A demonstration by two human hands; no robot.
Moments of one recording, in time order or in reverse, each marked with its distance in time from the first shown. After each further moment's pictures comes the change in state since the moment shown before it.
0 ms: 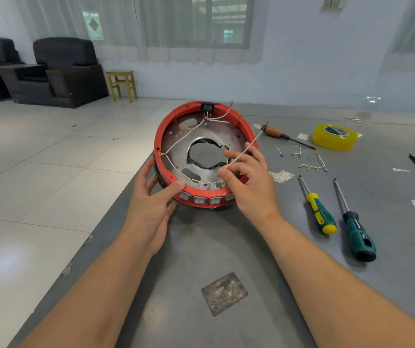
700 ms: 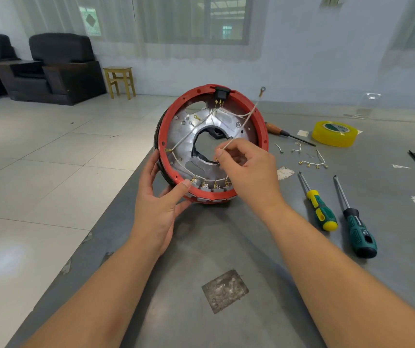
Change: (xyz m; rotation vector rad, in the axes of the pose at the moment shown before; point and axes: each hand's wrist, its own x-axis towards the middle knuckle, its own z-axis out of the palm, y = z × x) left_hand -0.011 -0.010 0.005 -0.013 -0.110 0.128; right_hand 0.013 -0.042 -0.002 0.133 0.032 0.051
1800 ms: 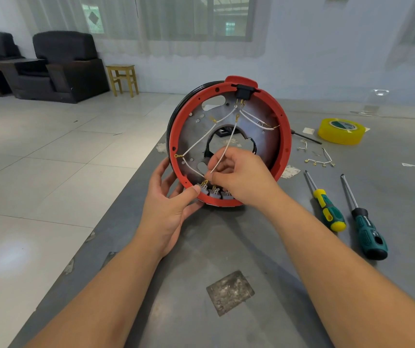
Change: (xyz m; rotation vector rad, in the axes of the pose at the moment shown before) left_hand 0.004 -0.008 -0.005 -0.047 -0.019 -0.170; right_hand 0.006 0.006 0.004 -0.113 -0.382 0.175
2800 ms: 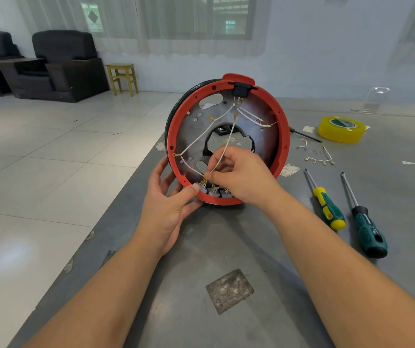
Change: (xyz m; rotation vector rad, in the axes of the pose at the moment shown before) left_hand 0.000 0.000 0.000 0.000 0.004 -0.013; right_hand -0.002 -0.001 -0.002 -0.021 -0.026 -0.017
